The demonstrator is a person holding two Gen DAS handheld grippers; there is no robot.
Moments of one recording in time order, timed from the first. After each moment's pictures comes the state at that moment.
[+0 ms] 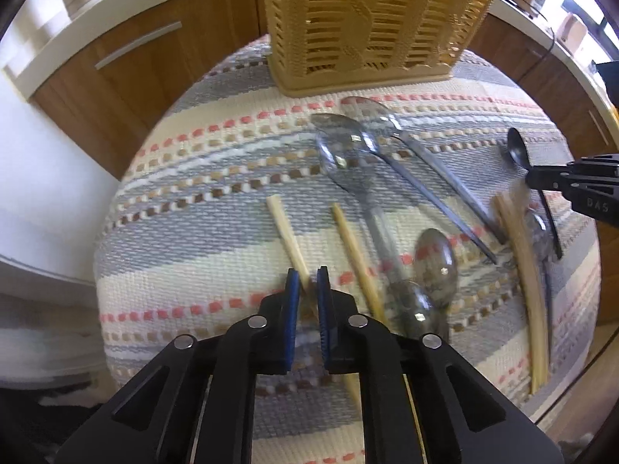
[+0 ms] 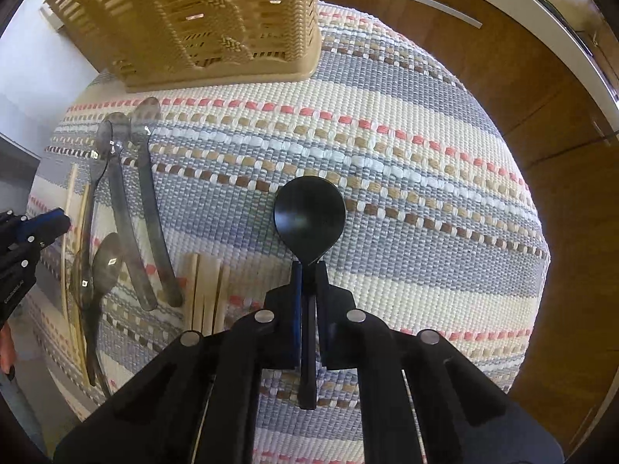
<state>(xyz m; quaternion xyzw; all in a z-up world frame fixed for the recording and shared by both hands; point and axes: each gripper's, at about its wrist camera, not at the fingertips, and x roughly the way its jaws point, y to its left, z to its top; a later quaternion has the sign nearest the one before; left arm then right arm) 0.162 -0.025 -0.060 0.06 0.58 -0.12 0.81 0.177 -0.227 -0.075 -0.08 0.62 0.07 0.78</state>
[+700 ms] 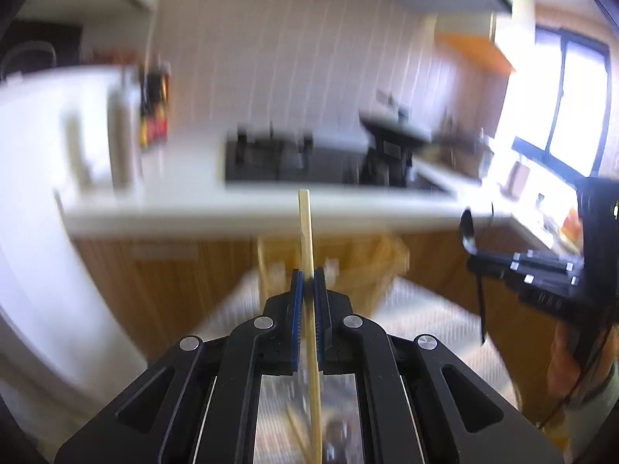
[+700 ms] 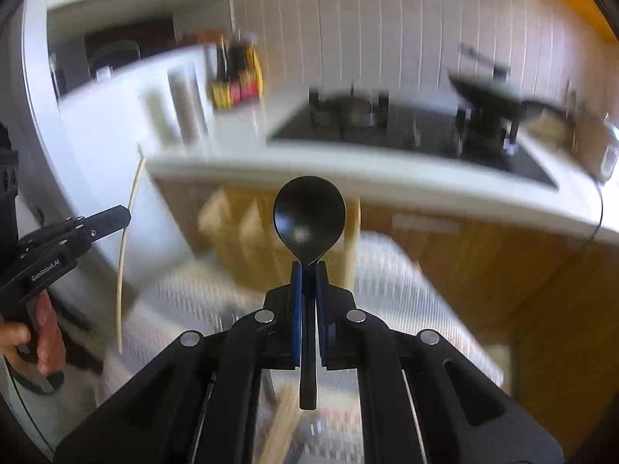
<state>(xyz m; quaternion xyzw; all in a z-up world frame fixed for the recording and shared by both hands) 0.144 -0.011 0.149 -0.05 0.24 -0.15 0.96 0.122 -0.233 0.140 -0.02 0.32 0.15 0.94</state>
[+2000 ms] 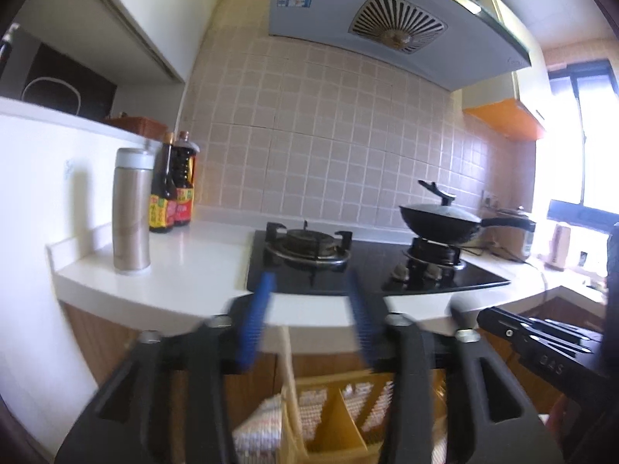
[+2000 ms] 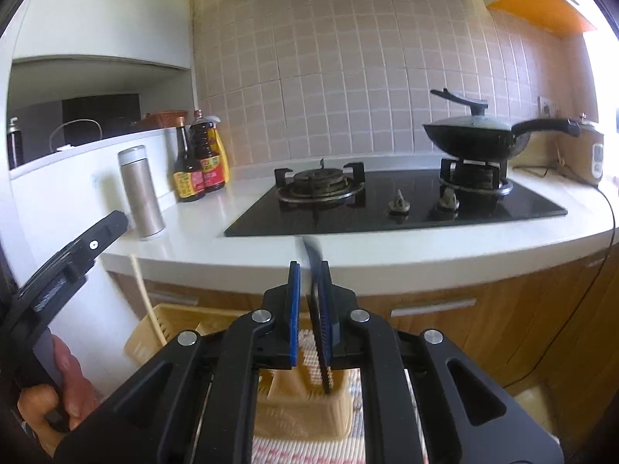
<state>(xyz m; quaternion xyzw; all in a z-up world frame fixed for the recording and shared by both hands) 0.199 -0.013 0.107 -0.07 0.07 -0.08 0.99 0.215 -0.242 0.080 0.05 0.18 0.11 0.98</state>
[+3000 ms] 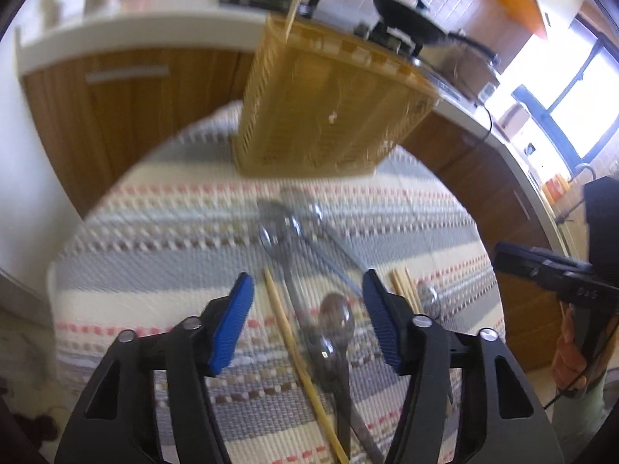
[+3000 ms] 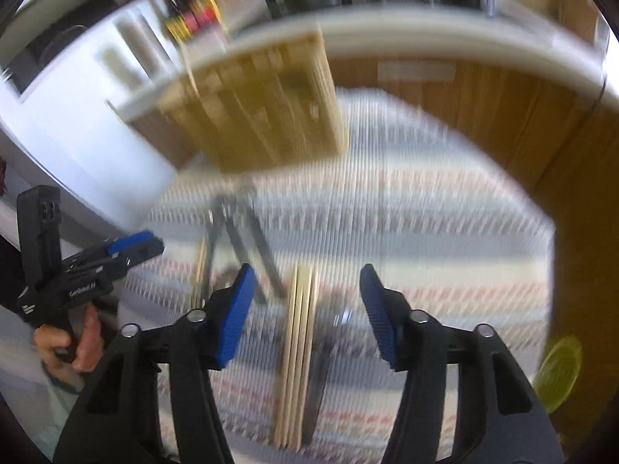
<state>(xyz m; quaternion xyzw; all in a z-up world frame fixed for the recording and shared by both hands) 0.135 0.008 -0.020 -0.11 0.49 -0.22 0.84 0.104 -0.276 0.010 0.09 0.52 0.14 0.84</state>
